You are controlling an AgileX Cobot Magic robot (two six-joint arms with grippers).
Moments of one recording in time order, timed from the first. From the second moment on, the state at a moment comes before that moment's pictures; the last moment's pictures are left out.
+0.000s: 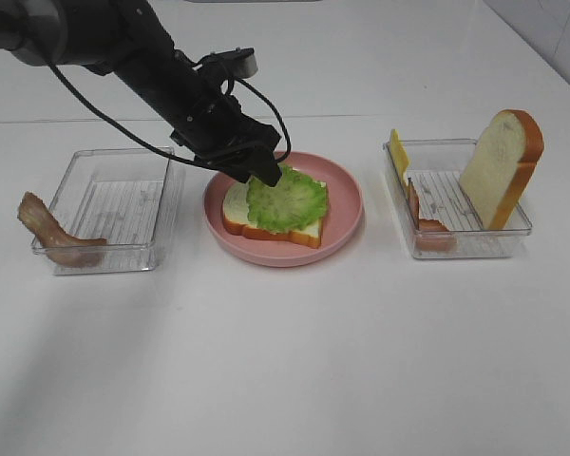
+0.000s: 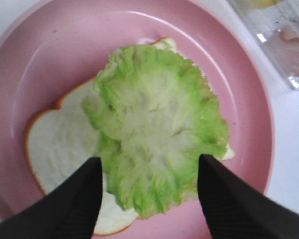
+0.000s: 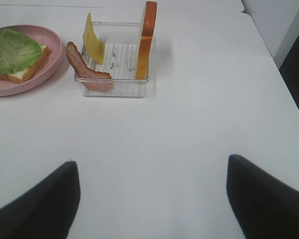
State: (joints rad) left arm -0.37 2.35 -1.87 -0.62 0.85 0.50; right arm 0.02 -0.01 -0.51 0.02 1.07 -0.06
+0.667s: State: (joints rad) left arm -0.37 2.05 -1.87 0.03 1.00 -0.07; right arm 0.02 -0.01 -0.51 0.02 1.07 -0.06
